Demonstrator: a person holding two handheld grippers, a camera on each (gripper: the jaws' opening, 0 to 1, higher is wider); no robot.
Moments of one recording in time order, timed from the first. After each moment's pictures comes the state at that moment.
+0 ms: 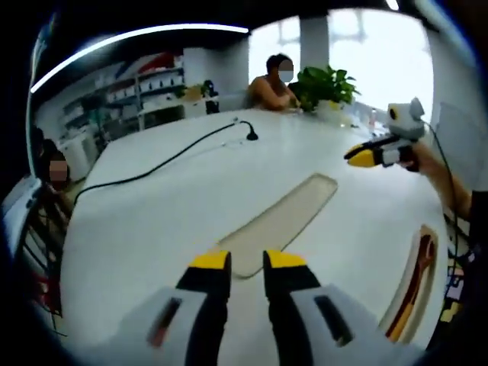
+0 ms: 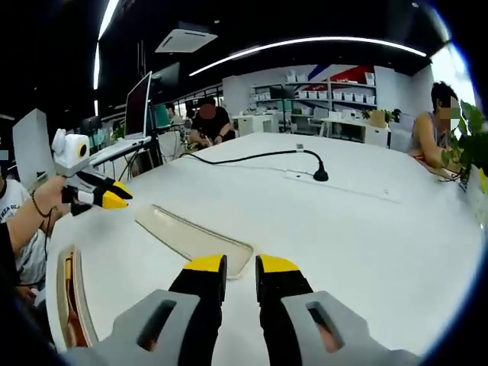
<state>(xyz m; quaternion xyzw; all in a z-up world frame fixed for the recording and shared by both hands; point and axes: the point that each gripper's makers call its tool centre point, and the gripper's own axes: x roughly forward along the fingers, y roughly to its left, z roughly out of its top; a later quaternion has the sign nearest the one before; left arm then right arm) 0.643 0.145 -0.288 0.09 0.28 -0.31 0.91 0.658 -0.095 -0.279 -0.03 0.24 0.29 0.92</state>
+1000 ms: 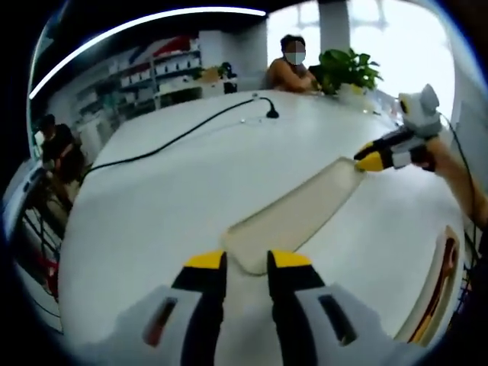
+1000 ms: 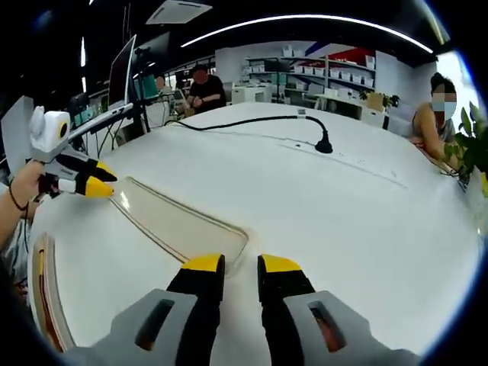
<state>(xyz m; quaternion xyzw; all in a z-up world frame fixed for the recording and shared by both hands) 0.655 0.146 -0.313 0.09 0.31 -0.26 0.91 0.672 -0.082 -0.321 -0.07 0.30 0.26 0.91</state>
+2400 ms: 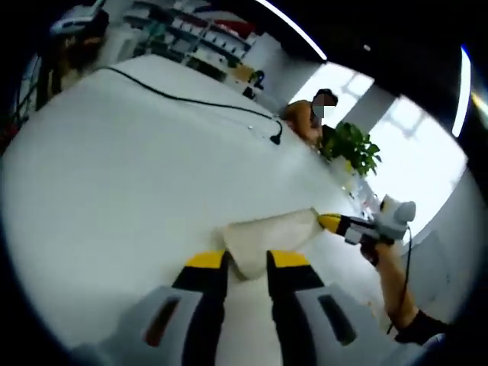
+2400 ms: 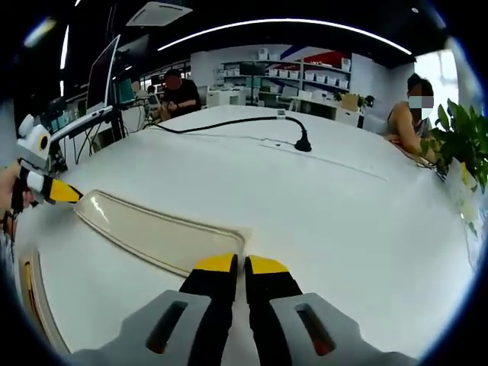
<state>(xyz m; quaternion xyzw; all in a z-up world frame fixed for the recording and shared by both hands) 0.622 0.136 -0.301 -0.23 0.34 -0.27 0.87 0.665 -0.091 -0.321 -0.08 0.29 0.19 0.93</state>
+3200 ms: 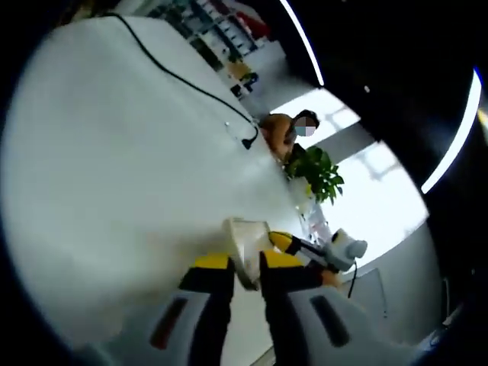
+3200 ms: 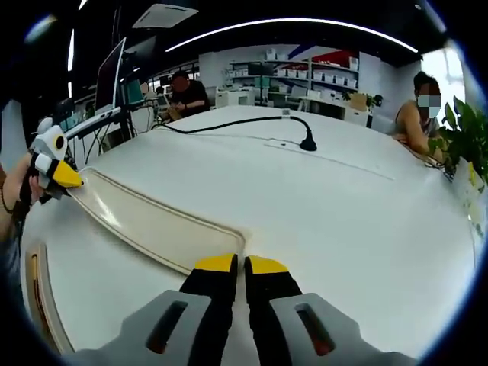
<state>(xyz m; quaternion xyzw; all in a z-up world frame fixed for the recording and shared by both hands) 0.621 0.094 -0.279 -0.40 0.36 -0.35 0.77 0.663 -0.093 -0.320 -0.07 0.29 0.22 0.93</state>
